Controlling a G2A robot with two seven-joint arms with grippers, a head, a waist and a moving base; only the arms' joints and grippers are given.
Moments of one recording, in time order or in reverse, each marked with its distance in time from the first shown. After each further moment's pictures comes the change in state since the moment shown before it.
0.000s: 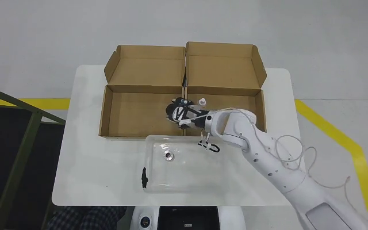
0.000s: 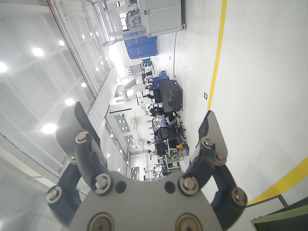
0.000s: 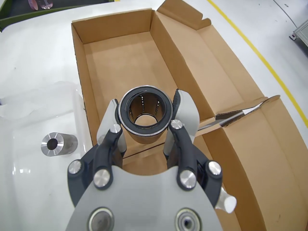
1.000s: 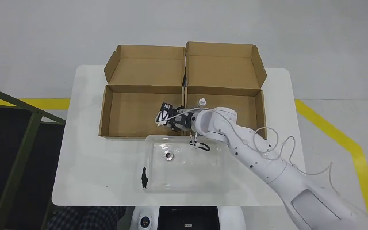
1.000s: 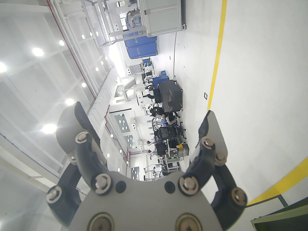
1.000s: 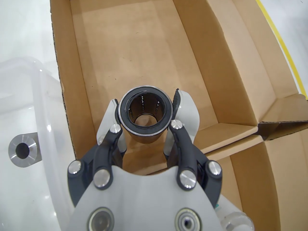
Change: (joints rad) left arm 0.000 0.000 0.000 0.000 0.000 0.000 0.000; right arm 0.100 -0.102 -0.126 0.190 -0.041 0.008 0.078
